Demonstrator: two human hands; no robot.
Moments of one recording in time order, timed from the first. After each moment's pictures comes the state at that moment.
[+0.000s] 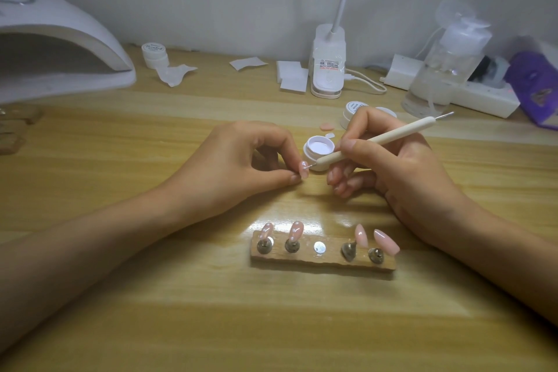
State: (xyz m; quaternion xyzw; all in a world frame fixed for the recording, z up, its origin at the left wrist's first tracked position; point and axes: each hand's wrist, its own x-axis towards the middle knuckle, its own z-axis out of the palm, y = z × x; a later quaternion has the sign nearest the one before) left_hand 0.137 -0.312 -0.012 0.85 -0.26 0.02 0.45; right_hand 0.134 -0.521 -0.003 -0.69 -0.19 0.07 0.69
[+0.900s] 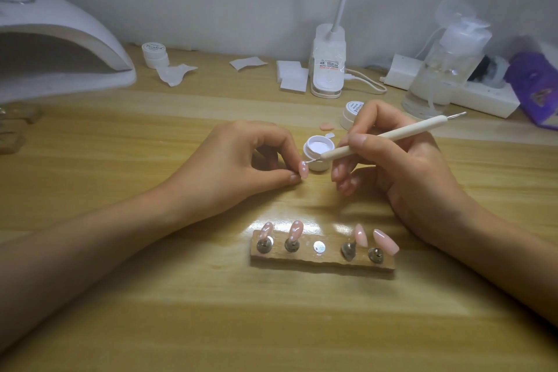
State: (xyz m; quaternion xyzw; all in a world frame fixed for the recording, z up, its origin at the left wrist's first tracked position) left_hand 0.137 -0.313 -0.011 0.85 -0.26 0.03 0.45; right_hand 0.133 -0.521 -0.003 -0.67 -0.22 0.05 0.71
